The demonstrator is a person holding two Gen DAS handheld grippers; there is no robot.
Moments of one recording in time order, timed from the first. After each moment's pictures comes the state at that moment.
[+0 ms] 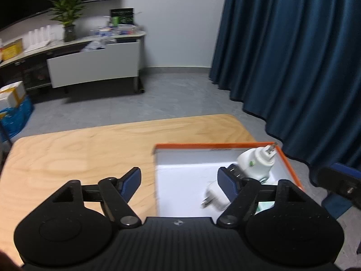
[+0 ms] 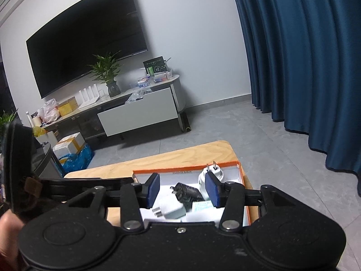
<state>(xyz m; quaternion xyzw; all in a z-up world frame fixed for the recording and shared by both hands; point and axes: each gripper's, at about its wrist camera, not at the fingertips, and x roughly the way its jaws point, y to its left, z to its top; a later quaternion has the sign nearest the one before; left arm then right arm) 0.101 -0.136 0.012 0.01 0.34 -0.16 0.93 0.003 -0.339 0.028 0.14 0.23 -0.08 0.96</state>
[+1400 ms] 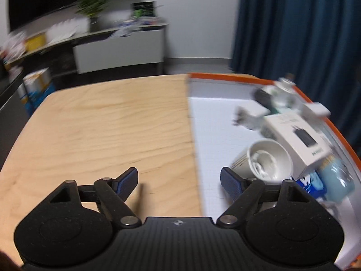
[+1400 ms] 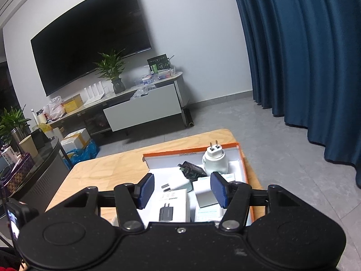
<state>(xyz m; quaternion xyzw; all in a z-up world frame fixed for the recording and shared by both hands) 0.041 -0.118 -0.041 0.04 0.34 -0.13 0.93 -0.038 -0.325 0.028 0.15 0.23 -0.08 0.96</state>
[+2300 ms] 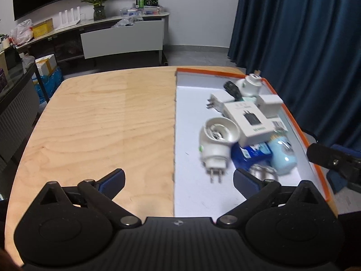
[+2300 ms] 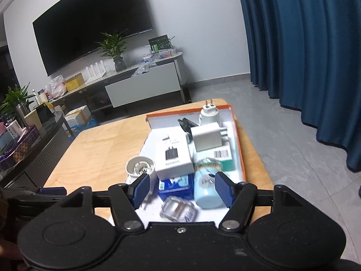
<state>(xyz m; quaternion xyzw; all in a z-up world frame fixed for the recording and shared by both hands) -0.046 -0.125 0.003 0.03 0.38 -0.11 0.92 -0.109 -0.296 0.010 0.13 0.28 -0.08 0.95</state>
